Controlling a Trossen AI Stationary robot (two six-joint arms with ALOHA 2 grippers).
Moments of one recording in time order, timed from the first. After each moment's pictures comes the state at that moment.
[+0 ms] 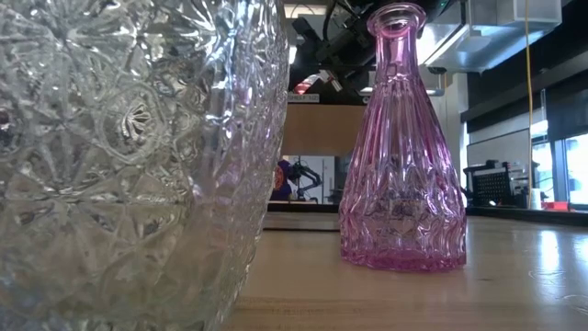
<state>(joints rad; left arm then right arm) 0.75 1.95 1.47 -0.95 1.22 0.00 -0.08 1.73 1.17 -0.05 0.29 1.84</state>
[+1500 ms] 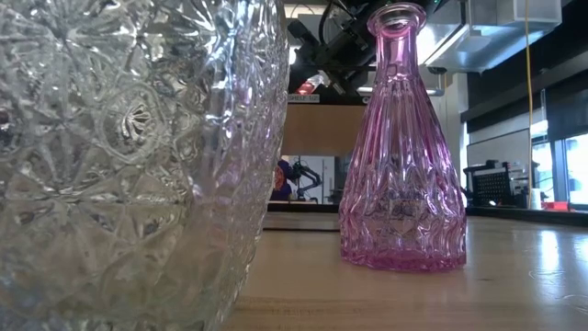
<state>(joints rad) 0.73 1.95 1.47 -0.98 1.18 0.01 -0.08 1.73 1.23 -0.13 0.35 1.75</state>
